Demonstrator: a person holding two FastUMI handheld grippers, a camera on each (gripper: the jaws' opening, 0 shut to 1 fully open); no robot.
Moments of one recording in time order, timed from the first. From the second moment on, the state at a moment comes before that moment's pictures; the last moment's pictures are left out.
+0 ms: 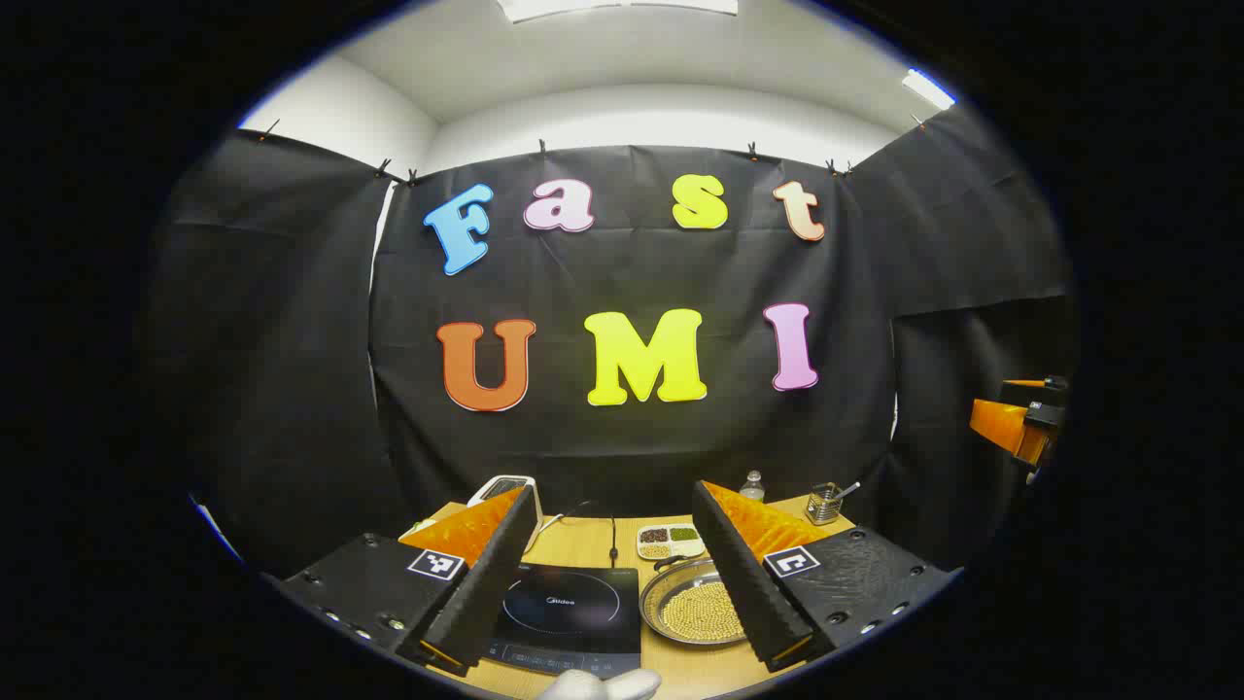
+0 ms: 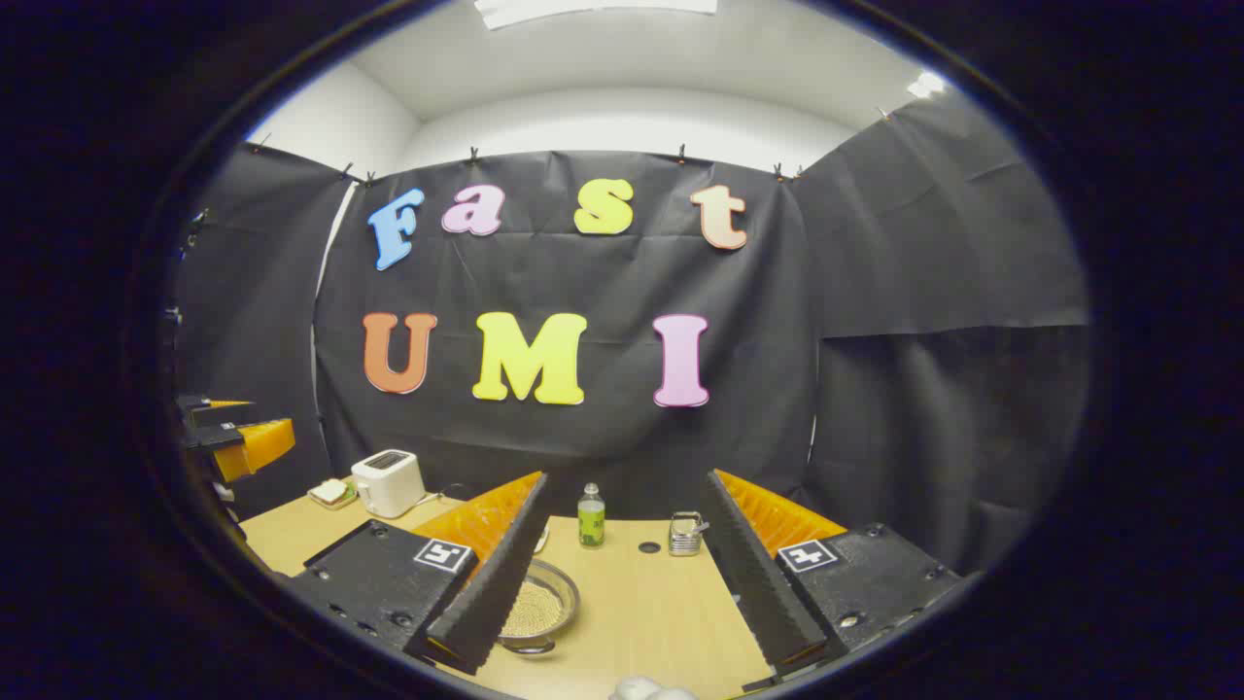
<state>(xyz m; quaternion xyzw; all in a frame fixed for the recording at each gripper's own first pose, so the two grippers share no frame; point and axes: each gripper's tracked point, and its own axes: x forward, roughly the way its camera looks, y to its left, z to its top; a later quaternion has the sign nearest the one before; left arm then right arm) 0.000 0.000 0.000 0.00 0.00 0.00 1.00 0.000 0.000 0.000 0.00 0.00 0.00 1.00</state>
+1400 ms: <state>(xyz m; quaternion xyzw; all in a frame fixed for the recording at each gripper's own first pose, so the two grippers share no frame) -0.004 0.022 -0.002 0.01 -0.01 -0.01 1.00 0.008 0.062 -0.009 0.01 0.03 0.05 1.00</state>
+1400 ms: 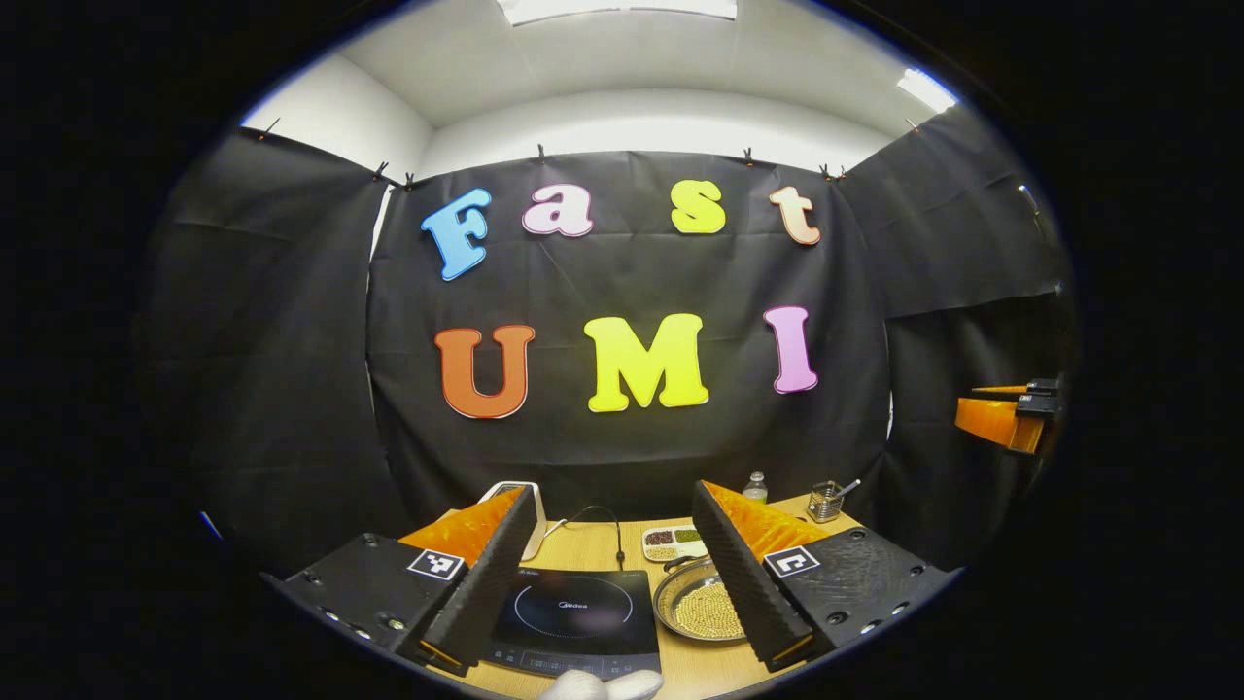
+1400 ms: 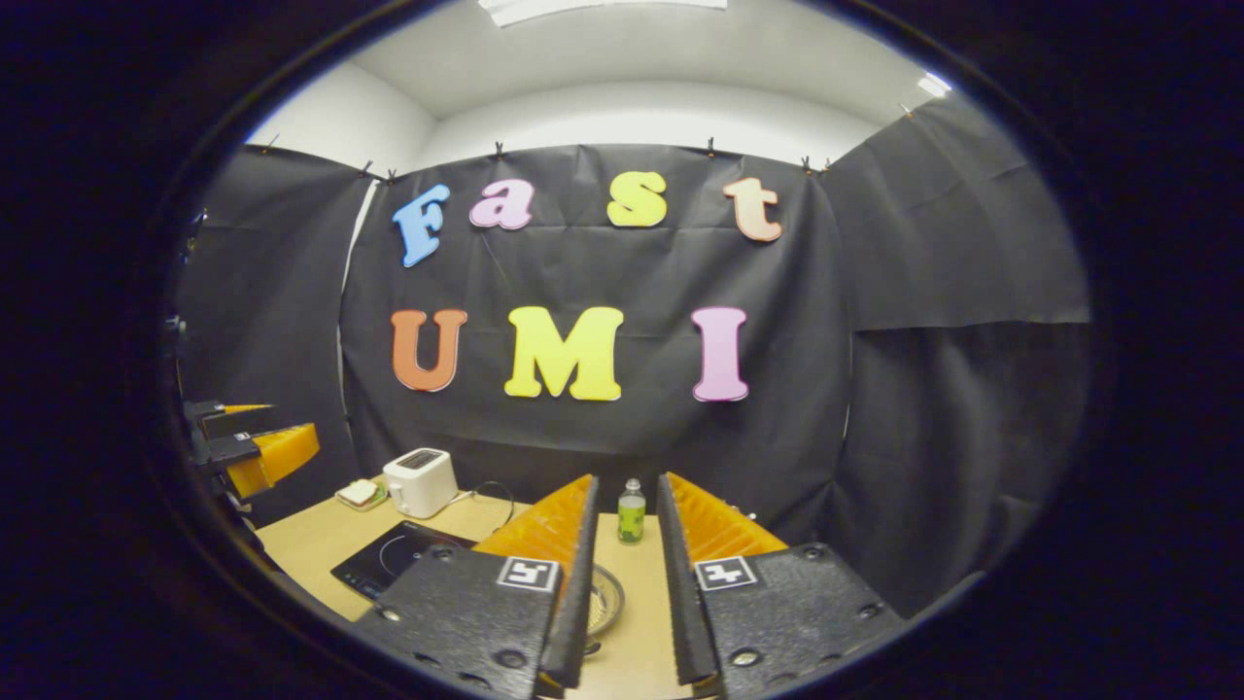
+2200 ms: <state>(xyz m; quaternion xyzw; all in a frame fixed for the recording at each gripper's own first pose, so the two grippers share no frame) -0.019 0.038 -0.013 0.01 0.00 0.03 1.00 0.020 0.167 -0.201 -0.02 0.26 0.21 0.94</state>
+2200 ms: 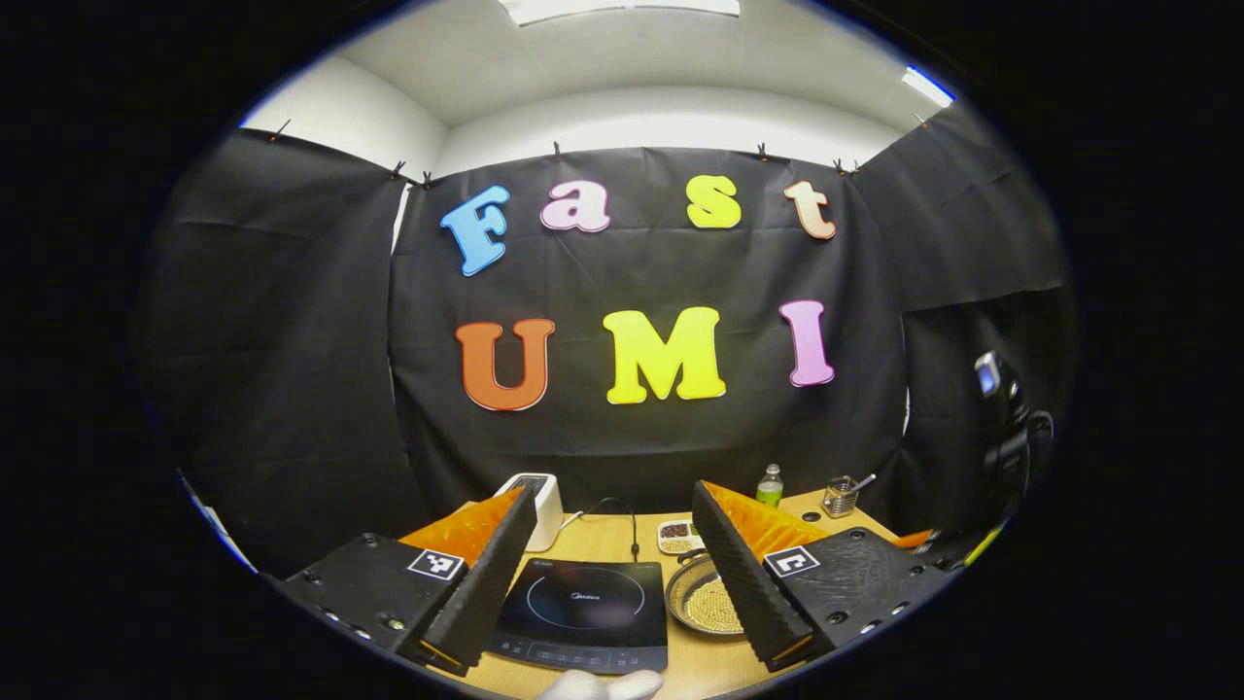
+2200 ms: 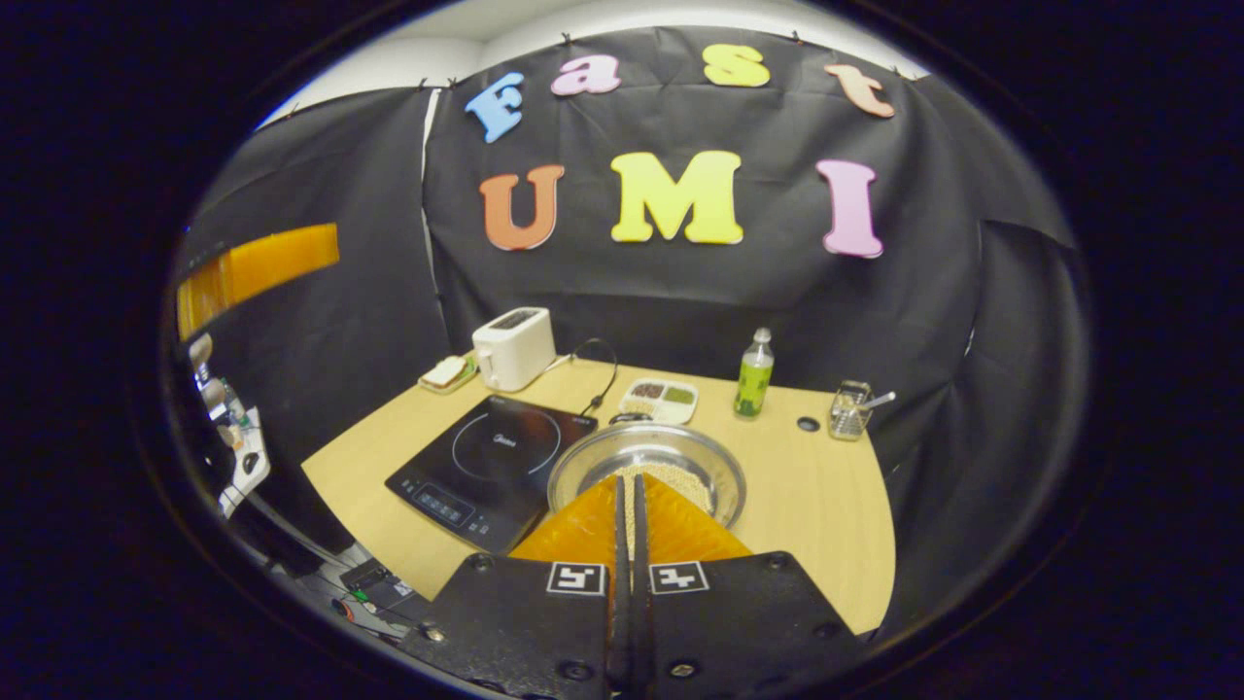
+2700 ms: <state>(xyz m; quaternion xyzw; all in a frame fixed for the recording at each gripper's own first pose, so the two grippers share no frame) -0.021 0.055 -0.018 0.01 0.02 0.09 1.00 0.011 0.200 -0.339 -0.07 0.38 0.27 0.88</state>
